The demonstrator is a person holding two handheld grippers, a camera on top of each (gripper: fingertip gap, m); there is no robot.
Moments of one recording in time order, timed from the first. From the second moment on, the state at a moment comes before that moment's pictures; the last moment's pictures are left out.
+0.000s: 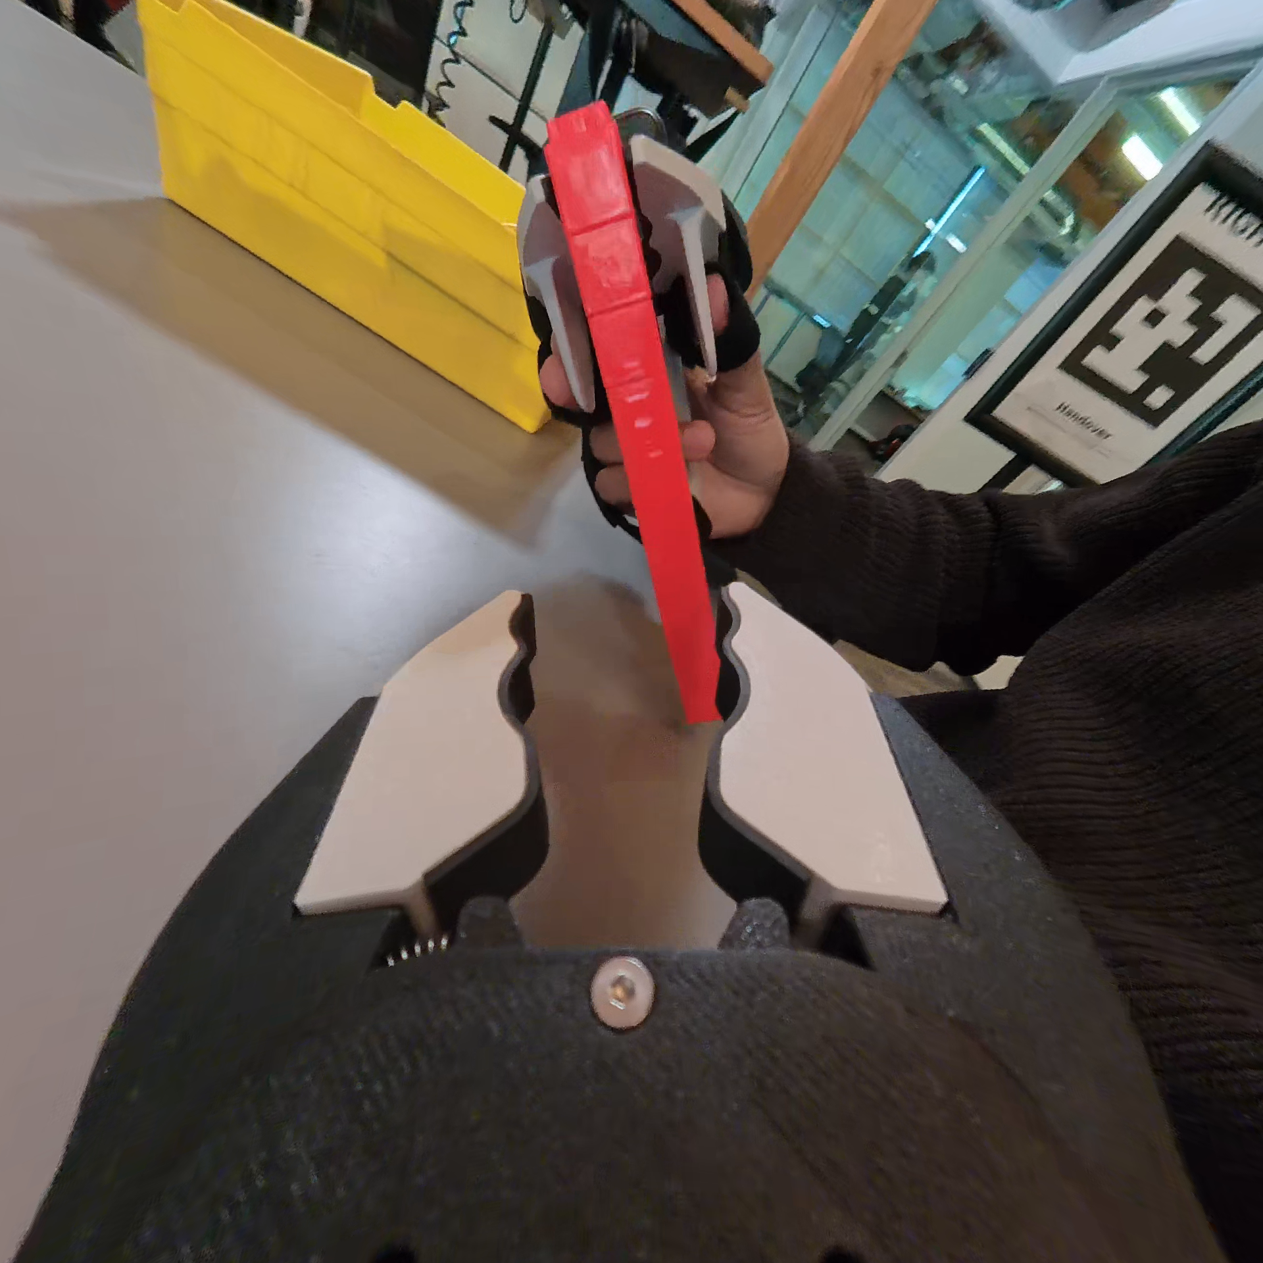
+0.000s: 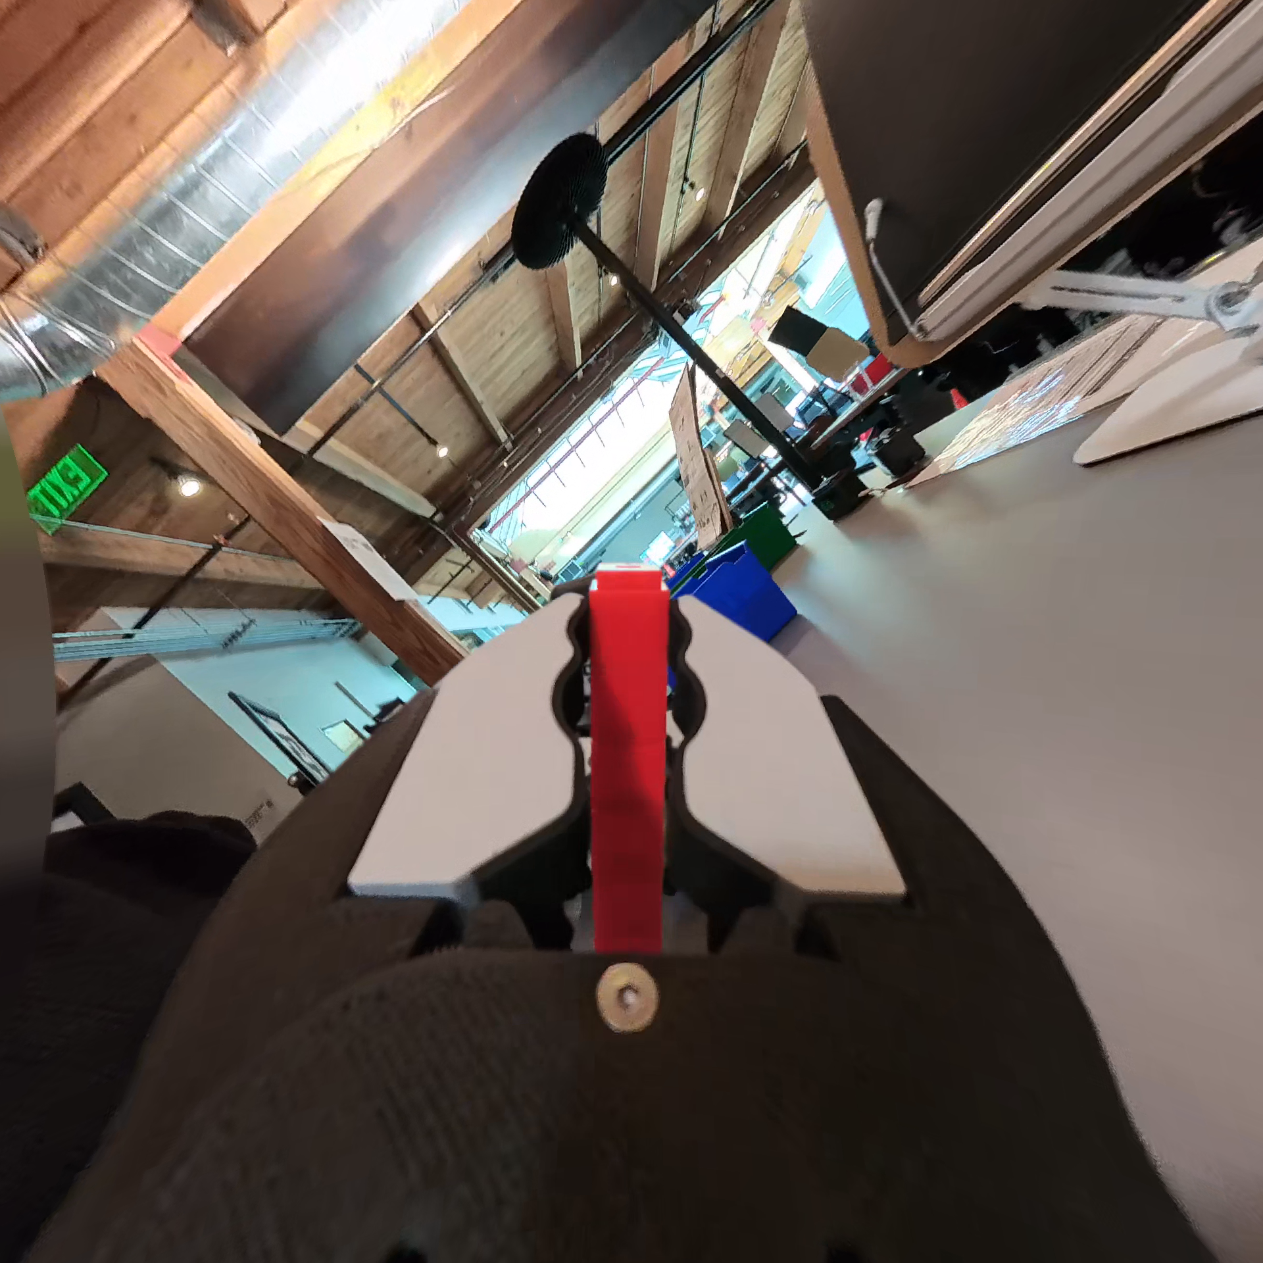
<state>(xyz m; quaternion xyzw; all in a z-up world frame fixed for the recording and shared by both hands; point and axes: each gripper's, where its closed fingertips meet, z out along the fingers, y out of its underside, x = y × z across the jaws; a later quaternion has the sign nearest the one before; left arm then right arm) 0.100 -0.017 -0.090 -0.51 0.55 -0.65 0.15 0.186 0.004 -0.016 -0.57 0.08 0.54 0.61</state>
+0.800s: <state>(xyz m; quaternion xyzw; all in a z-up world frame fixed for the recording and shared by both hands) 0.112 -0.089 -0.126 -0.58 0.56 -0.59 0.02 0.198 -0.002 0.001 -0.52 0.10 0.55 0.65</state>
